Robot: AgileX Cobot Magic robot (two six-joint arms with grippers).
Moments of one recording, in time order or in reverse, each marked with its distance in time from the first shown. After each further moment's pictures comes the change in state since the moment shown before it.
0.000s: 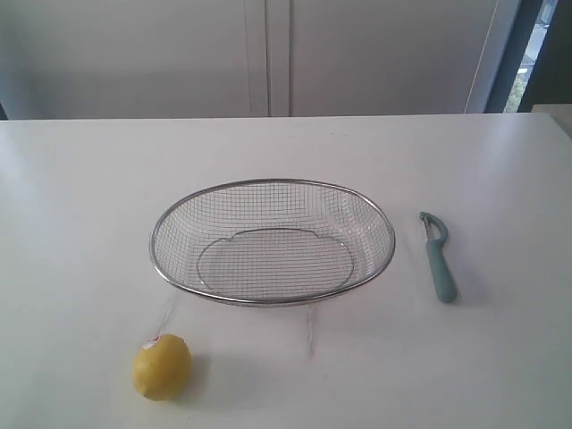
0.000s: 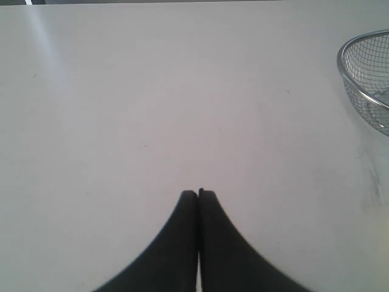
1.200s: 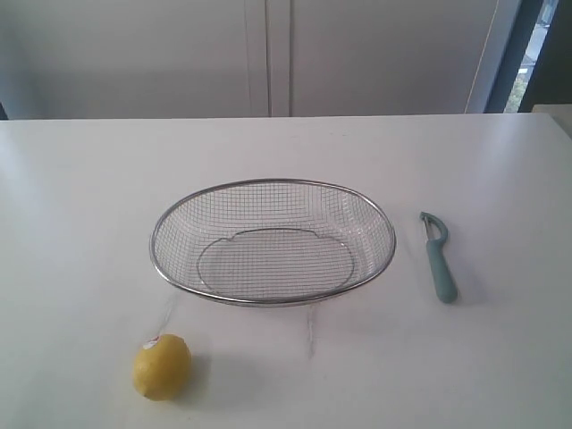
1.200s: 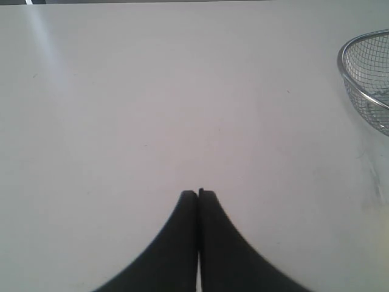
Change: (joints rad) left arm 0.000 0.000 0.000 0.000 0.000 0.000; right arm 0.000 -0.001 0.000 0.289 -0.721 0.002
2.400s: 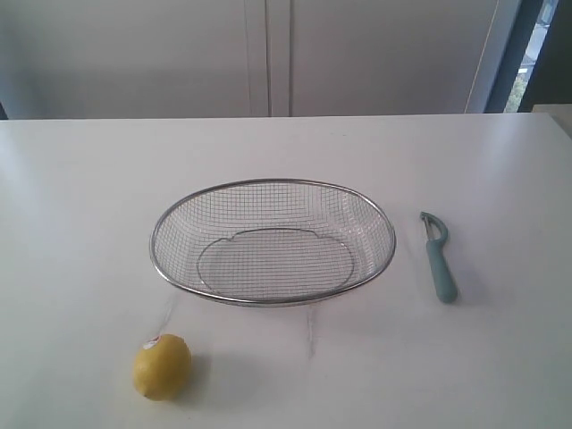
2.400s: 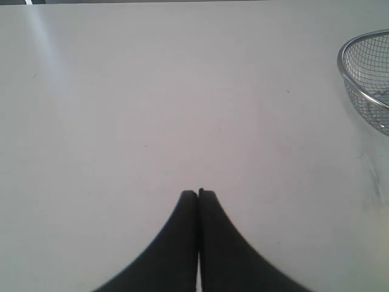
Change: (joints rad) left arm 0.000 0.000 0.000 0.000 0.000 0.000; right arm 0.000 0.833 -0.662 -0.115 0.853 -0.056
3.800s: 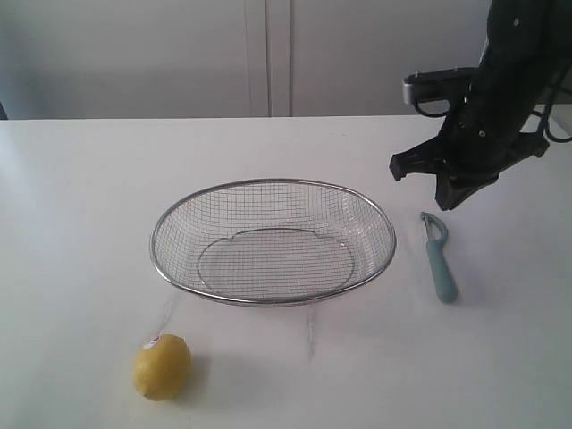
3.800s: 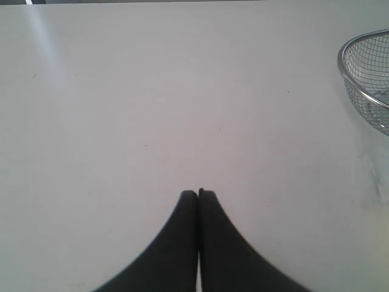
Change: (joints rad) left arm 0.000 0.000 0.000 0.000 0.000 0.000; right arm 0.220 0.982 -0.769 -0.128 0.839 -0.103
